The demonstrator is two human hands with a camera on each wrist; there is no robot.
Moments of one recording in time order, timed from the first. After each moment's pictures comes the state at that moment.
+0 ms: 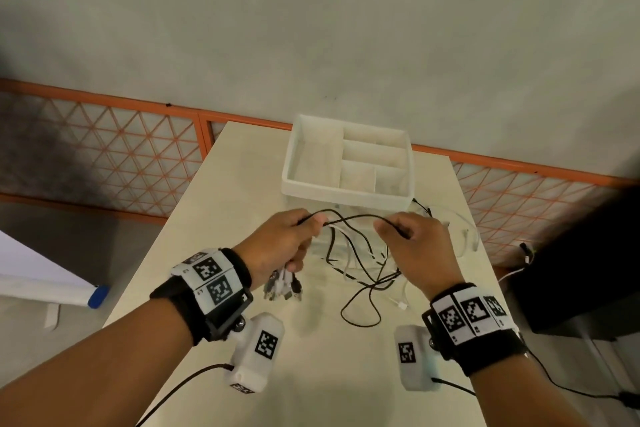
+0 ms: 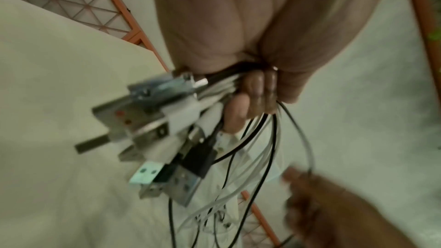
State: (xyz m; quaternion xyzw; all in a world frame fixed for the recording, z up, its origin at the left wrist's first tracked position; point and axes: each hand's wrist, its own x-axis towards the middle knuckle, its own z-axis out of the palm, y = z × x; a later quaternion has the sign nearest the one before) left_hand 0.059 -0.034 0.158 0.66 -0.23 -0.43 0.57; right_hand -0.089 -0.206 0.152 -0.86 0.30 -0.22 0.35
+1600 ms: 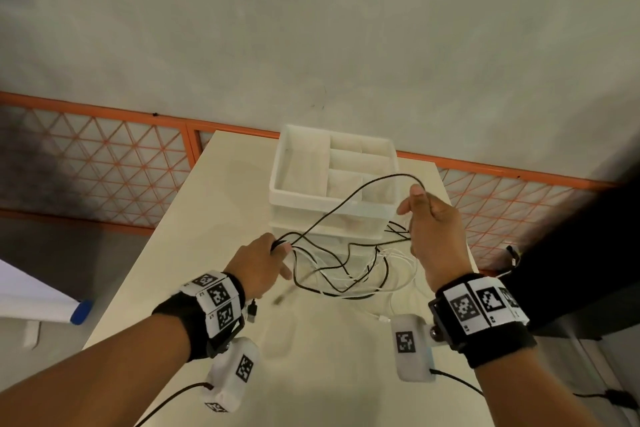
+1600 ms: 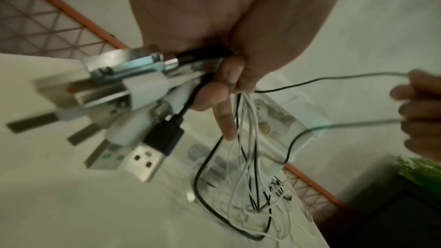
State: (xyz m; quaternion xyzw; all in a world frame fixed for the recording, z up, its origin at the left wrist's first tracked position) left_hand 0.070 -0.033 0.123 0.86 -0.26 -0.30 0.32; right_hand -0.089 -0.226 0.177 -0.74 0.39 -0.31 0.46
